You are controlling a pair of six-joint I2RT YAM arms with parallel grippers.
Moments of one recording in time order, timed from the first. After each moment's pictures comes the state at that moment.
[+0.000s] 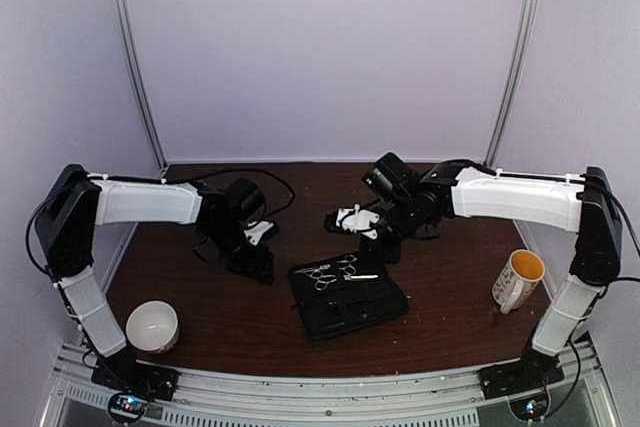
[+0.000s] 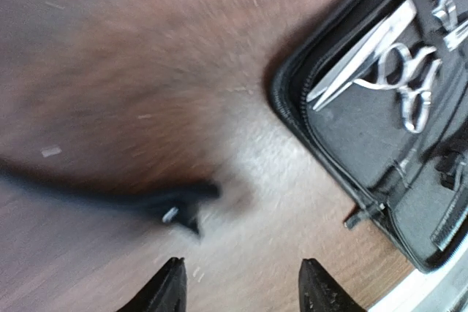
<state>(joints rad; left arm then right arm) -0.69 1.81 1.16 -0.69 0.27 -0.24 0.84 1.69 1.32 -0.70 -0.12 -0.52</state>
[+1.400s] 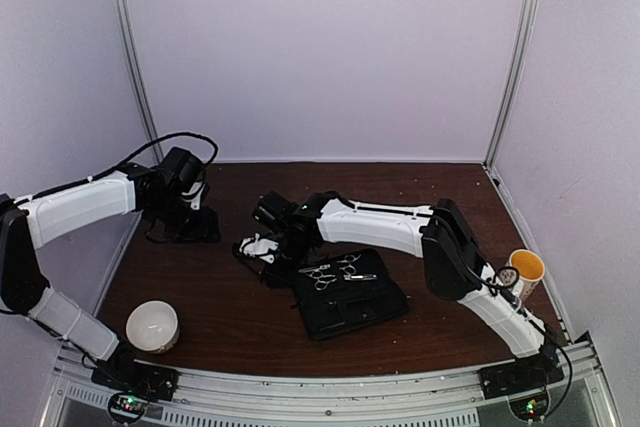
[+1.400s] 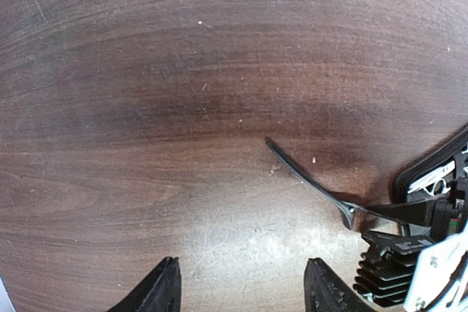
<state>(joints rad) -0.45 1.44 1.07 -0.76 -0.03 -0.42 1.03 2.56 2.28 -0.85 -0.20 -0.32</state>
